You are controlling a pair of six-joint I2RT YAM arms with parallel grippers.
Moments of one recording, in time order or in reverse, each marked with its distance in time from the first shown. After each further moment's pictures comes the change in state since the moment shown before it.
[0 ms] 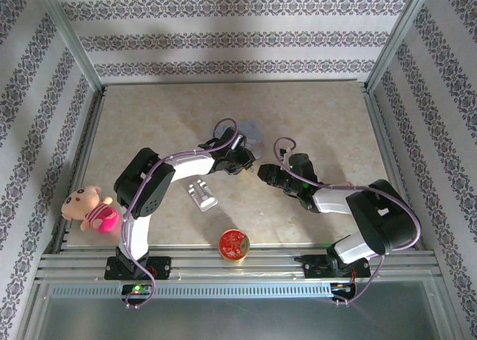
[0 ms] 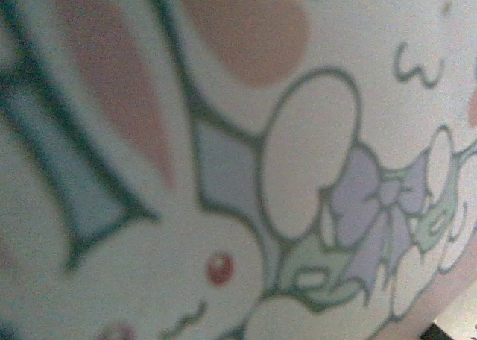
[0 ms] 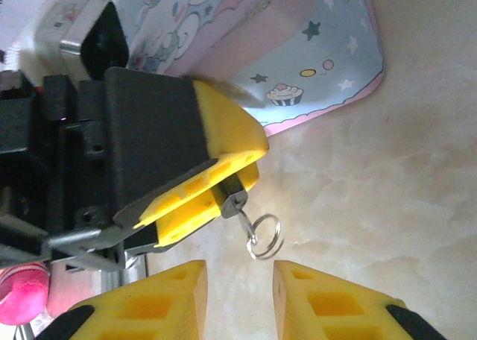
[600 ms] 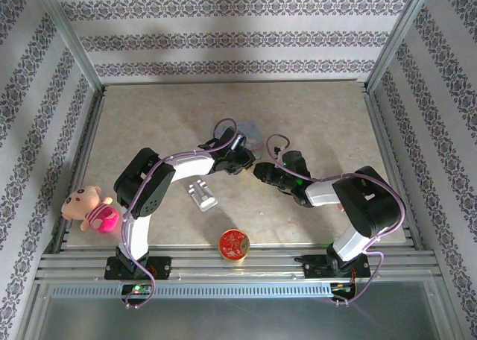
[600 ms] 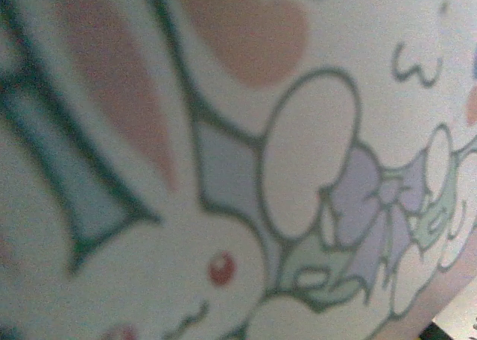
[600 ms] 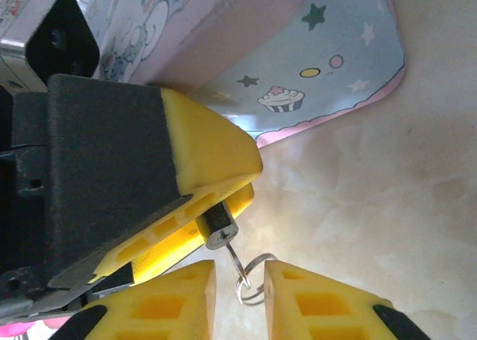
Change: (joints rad) left arm 0.000 0.000 -0.006 0.015 0.000 0.000; right arm 0.017 0.137 0.057 0.067 -0.004 0.023
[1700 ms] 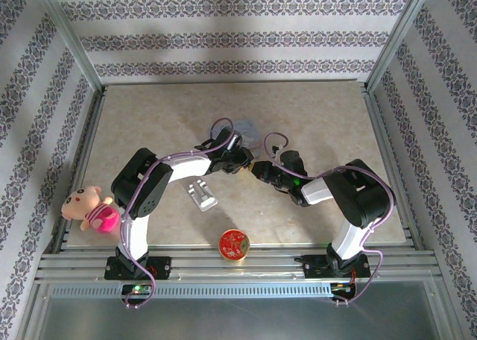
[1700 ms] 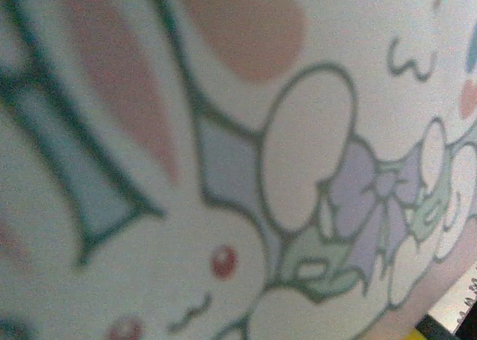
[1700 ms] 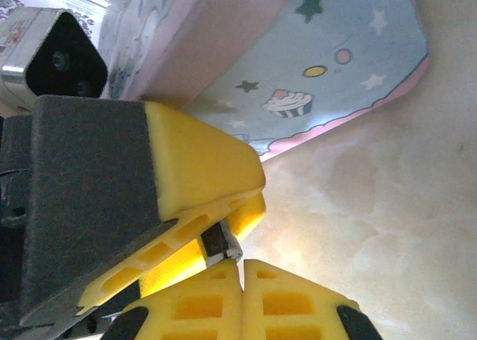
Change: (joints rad) left arm 0.015 -0.021 -0.049 0.073 0.034 -0.002; right arm 0.004 0.092 0.013 0.152 -0.030 0.103
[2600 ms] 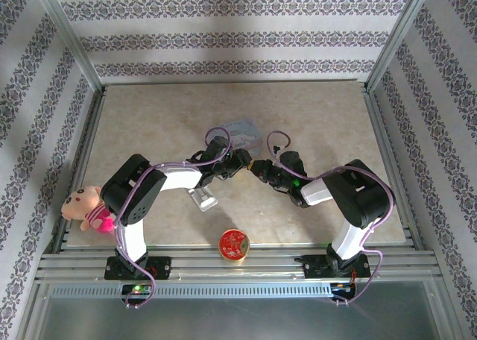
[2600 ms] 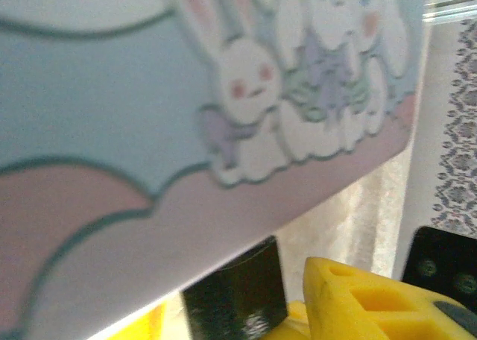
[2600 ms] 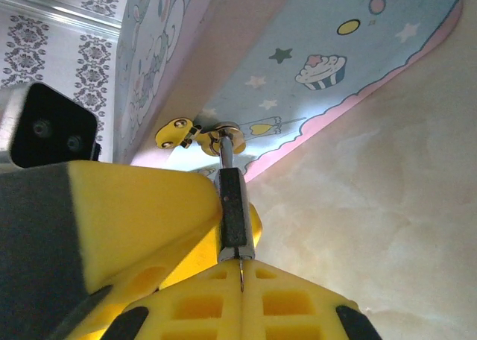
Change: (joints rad) left arm 0.000 -0.096 -0.233 0.336 -0.027 0.027; right arm 0.006 0.000 -0.005 0.039 0.004 0.133
